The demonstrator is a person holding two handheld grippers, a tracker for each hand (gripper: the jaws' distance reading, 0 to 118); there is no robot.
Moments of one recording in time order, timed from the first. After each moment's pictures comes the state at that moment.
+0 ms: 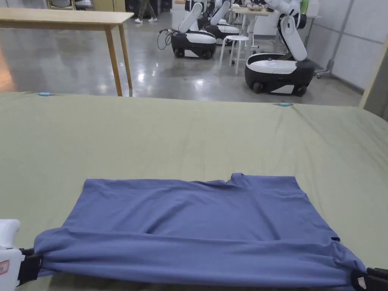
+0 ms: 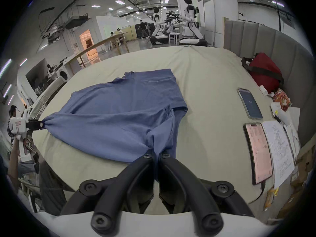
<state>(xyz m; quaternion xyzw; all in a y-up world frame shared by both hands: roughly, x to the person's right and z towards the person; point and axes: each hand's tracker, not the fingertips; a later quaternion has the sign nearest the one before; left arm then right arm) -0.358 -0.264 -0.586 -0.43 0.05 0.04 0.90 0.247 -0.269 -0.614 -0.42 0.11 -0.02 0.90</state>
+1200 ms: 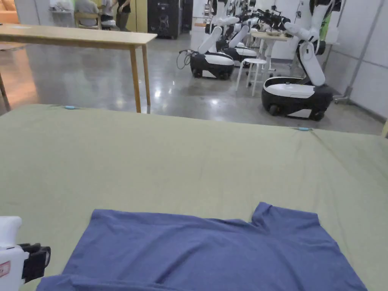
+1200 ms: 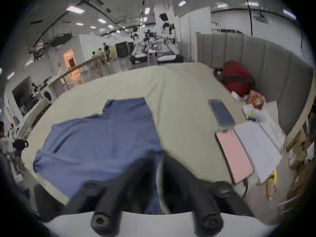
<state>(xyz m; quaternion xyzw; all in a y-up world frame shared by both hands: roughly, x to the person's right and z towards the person) -0.379 -0.240 -0.602 -0.36 0.05 0.07 0.93 0.255 -0.255 -0.633 -0.33 -0.01 -0.02 0.94</state>
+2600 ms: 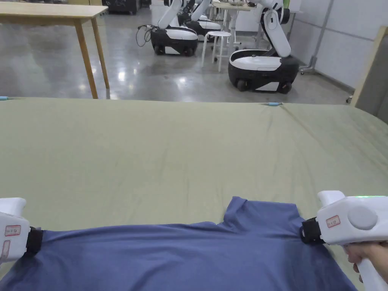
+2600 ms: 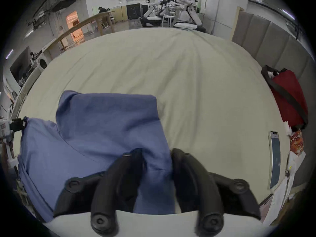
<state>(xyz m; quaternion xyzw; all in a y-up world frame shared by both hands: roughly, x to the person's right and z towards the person) -0.369 -0.319 -0.812 -0.47 0.05 0.04 0.88 0.218 -0.323 -0.883 -0.50 0.05 0.03 0.87</state>
